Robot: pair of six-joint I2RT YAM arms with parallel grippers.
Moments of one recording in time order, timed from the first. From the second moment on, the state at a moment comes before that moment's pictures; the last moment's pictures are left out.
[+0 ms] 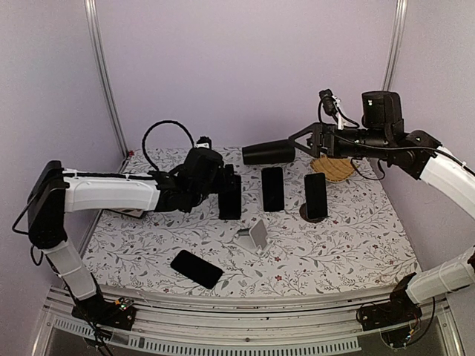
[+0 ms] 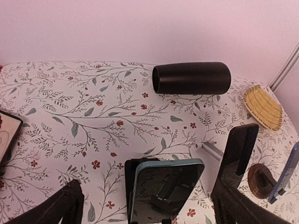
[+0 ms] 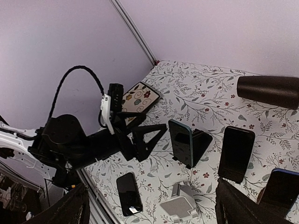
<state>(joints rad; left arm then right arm) -0.89 1.75 1.20 0.03 -0.65 -0.55 0.62 1.26 1.32 -0.40 -0.35 0.40</state>
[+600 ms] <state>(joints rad) -0.71 1.12 0.80 -0.42 -0.43 -1.04 1.08 1.64 1.49 -0.58 -0.12 0.28</state>
